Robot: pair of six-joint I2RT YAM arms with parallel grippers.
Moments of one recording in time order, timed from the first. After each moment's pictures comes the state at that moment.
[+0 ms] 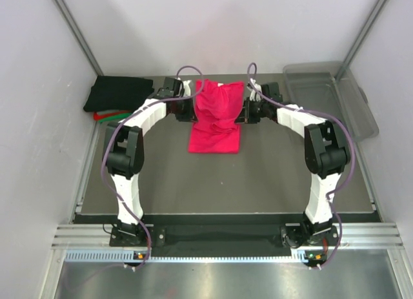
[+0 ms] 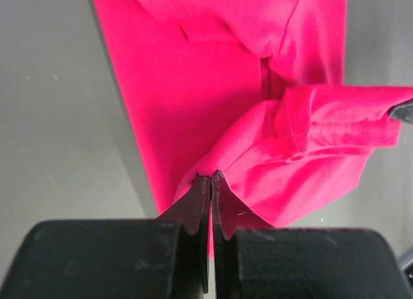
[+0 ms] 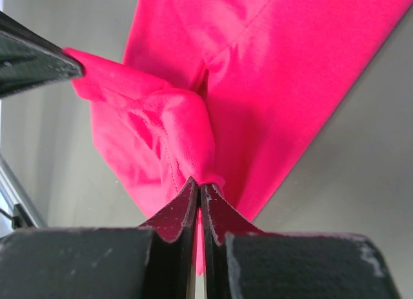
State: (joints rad) left arm -0.27 2.02 1.59 -0.47 0.38 -0.28; right arm 0.29 1.99 1.42 -0.19 -0.57 0.32
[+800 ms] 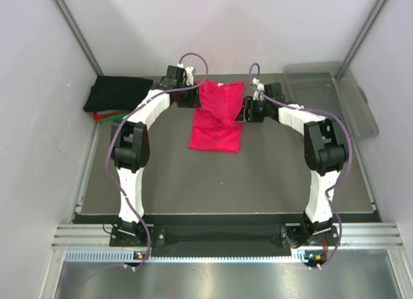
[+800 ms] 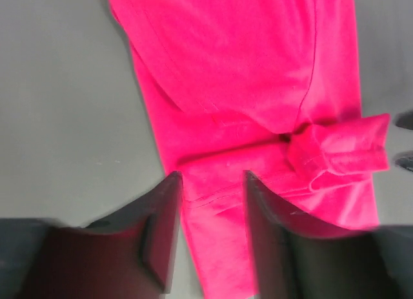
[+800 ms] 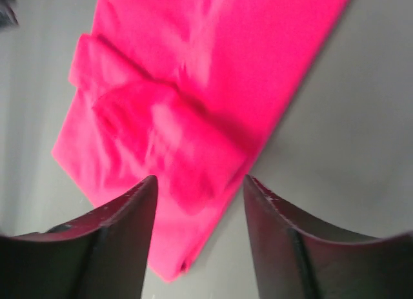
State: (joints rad) left arm -0.28 2.17 1.85 -0.50 0.27 -0.18; right arm 0.27 2.06 1.45 -0.15 -0.51 0.28
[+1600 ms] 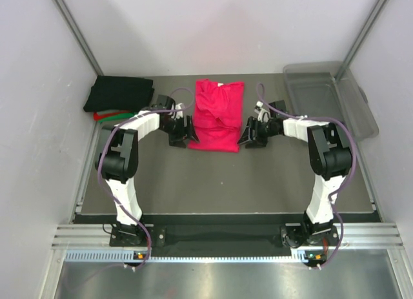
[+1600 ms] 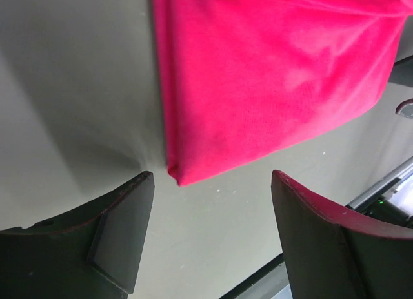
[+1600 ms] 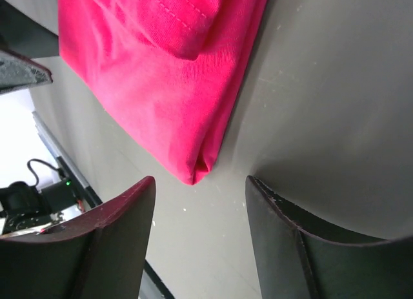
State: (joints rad) left arm -0.23 1.95 1.34 -0.54 0.51 -0.37; right arm 0.23 1.95 1.17 -0.25 -0.72 0.38
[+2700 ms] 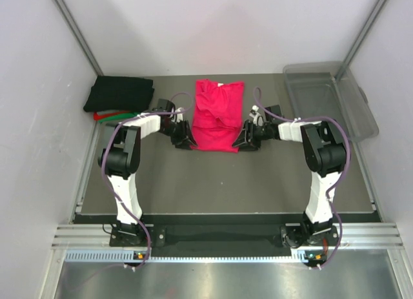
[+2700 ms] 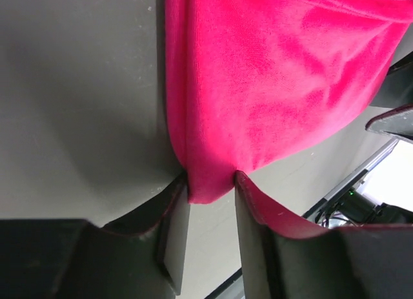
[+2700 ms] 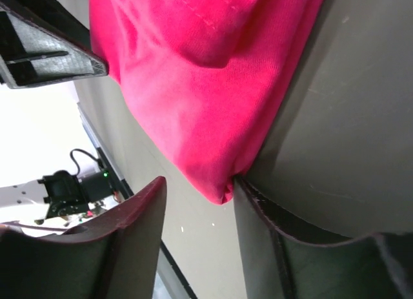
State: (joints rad) left arm -0.21 2.02 1.31 -0.49 0.61 -0.43; right arm 0.27 2.01 1.13 -0.09 -0.83 0.53
